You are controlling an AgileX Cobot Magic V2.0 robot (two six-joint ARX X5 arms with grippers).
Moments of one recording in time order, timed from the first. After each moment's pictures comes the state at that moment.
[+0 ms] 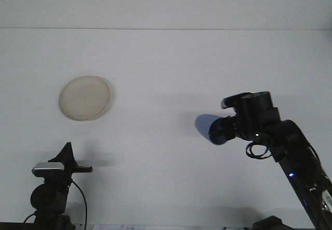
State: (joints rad) left arm -0.10 0.00 0.03 0.02 -0.16 0.04; right arm 0.36 1.25 1.30 -1.01 -0.18 0.08
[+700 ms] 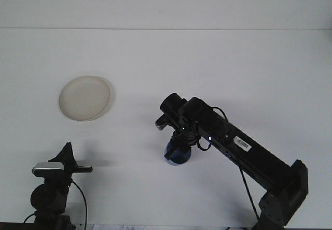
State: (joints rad) left arm -0.10 0.00 0.03 0.02 -0.16 0.04; right arm 0.75 1.80 1.64 -1.33 -0.05 0.00
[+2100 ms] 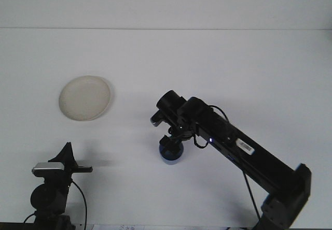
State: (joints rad) left arm -0.10 0.00 0.03 0.02 -0.16 0.04; right arm 0.77 1.76 1.69 -1.28 -0.02 -0.02
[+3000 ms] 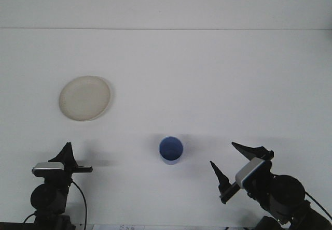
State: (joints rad) left arm -0.10 0.00 0.03 0.02 -0.16 0.04; right arm 0.76 0.43 0.70 -0.58 0.08 -0.02
